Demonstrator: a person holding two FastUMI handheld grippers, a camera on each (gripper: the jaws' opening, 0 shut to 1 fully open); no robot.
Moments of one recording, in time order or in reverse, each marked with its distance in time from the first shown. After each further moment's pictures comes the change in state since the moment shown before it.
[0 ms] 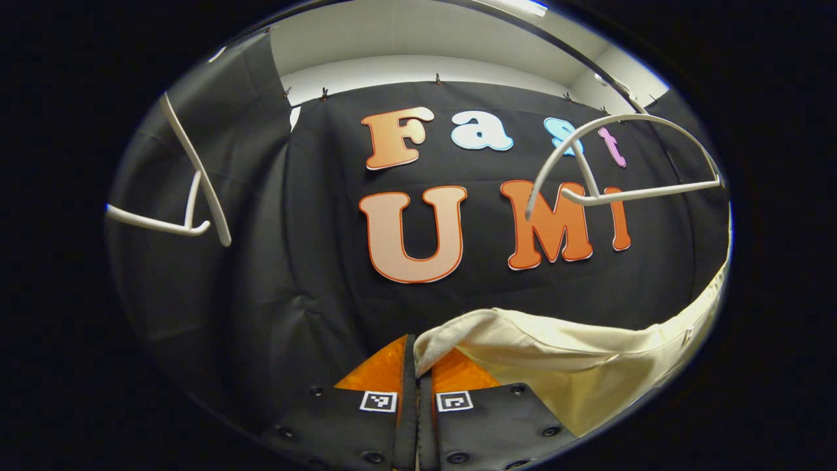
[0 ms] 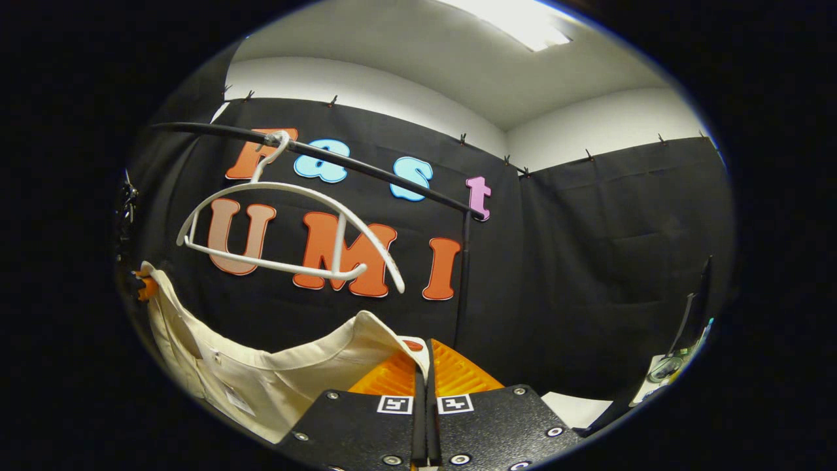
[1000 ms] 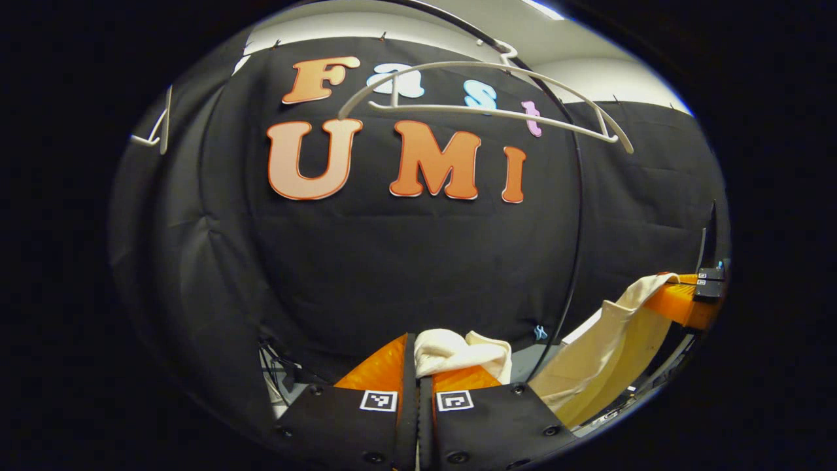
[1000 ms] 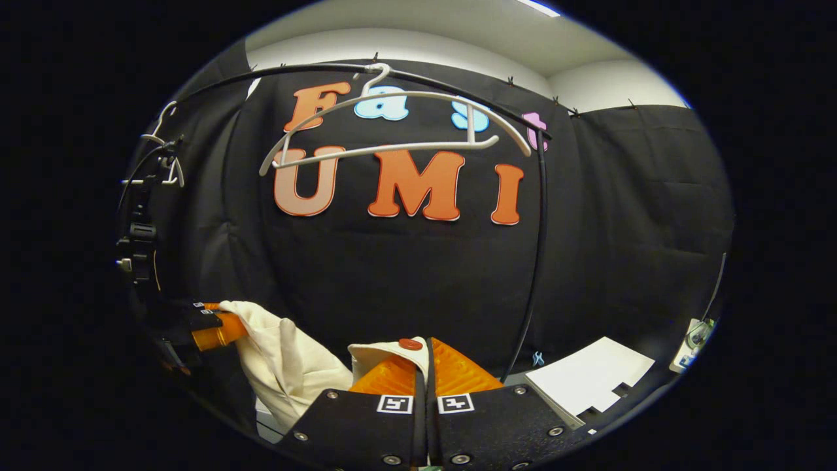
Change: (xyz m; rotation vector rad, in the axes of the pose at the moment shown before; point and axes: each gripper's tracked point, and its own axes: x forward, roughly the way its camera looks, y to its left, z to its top) left arm -0.124 -0.167 -0.085 -0.136 0.300 -0.433; right arm -0.087 0.120 -0.136 0.052 0.329 0.241
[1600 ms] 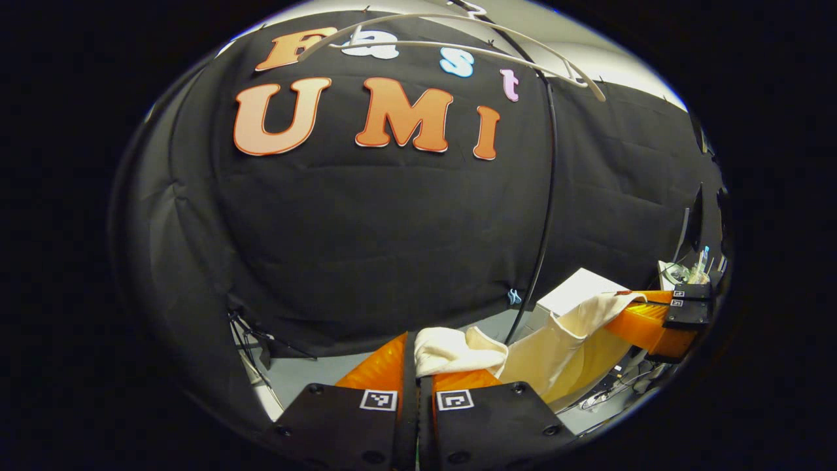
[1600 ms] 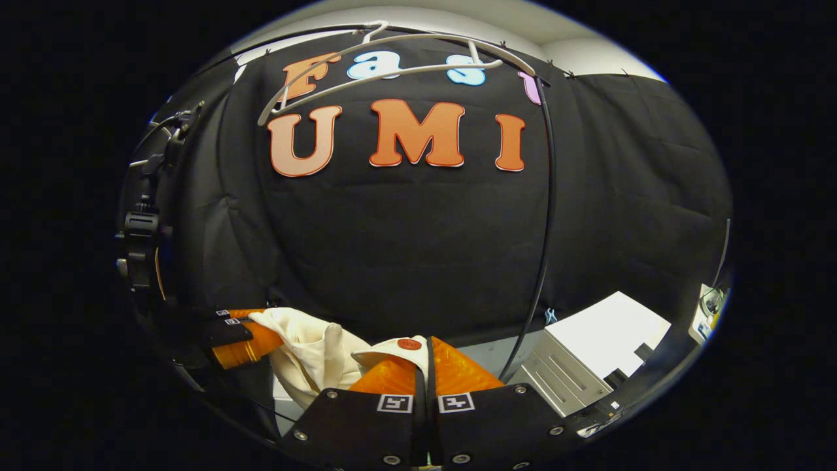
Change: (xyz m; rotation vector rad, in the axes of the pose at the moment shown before) left arm 0.003 -0.034 -0.078 0.002 0.178 -0.094; right arm 0.004 0.016 -0.089 0.075 0.180 0.010
